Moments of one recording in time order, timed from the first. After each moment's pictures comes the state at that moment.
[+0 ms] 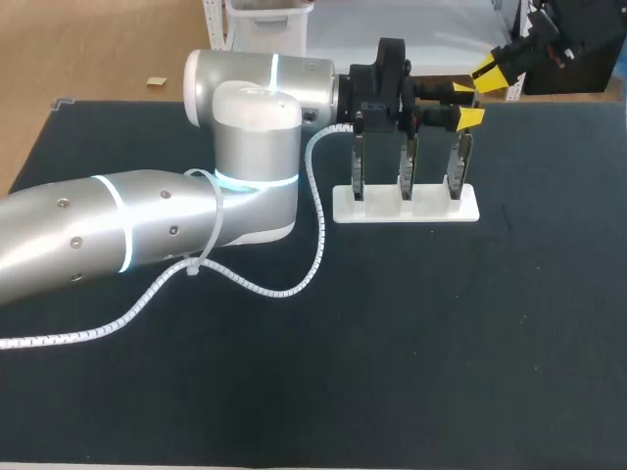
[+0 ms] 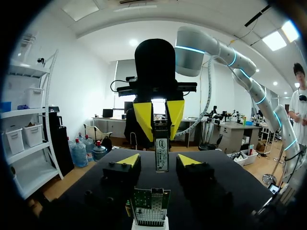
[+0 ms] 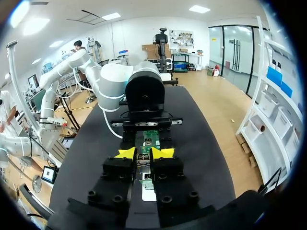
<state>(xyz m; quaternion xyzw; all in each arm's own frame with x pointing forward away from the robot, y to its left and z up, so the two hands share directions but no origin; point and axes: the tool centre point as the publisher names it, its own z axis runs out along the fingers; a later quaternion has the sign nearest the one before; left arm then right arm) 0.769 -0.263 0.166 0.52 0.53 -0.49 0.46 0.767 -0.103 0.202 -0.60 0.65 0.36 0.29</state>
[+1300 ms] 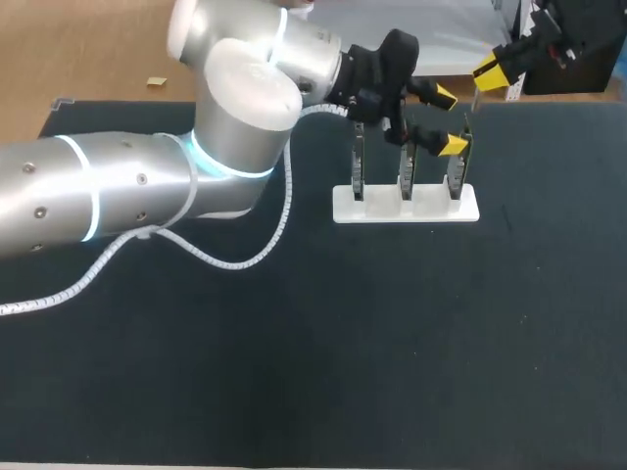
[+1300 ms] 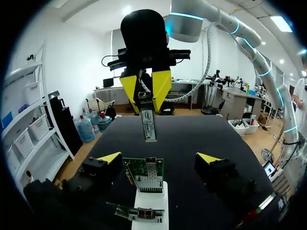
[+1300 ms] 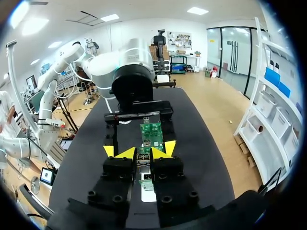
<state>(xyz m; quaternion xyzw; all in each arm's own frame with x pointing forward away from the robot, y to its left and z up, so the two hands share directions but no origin) 0.759 -0.233 0.144 0.61 0.60 -0.36 0.37 0.767 -0.104 0.205 -0.60 0.65 0.36 0.30</state>
